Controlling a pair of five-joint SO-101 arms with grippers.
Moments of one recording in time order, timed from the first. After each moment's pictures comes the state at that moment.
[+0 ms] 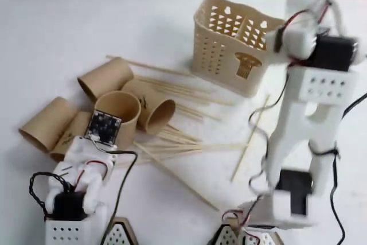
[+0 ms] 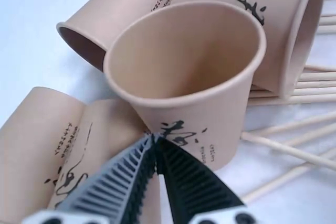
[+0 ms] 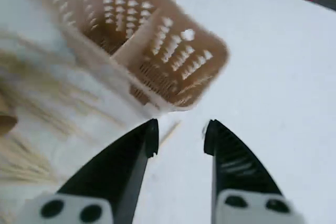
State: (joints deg) left arm -5.1 -102.5 89.9 65.9 -19.7; right arm -0.1 -4.6 -34.2 98.2 24.7
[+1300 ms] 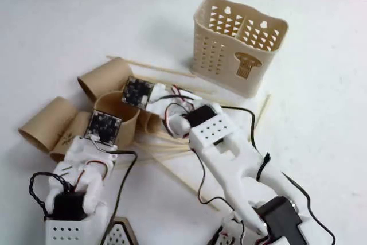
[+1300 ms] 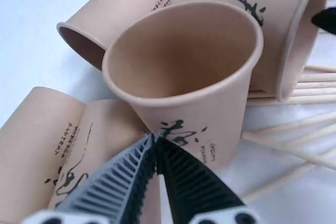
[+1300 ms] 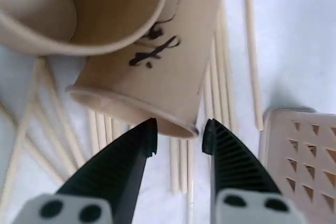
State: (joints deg) left arm -5.1 -102.5 89.9 65.9 -19.7; right arm -35.3 -14.3 37.4 40.4 41.3
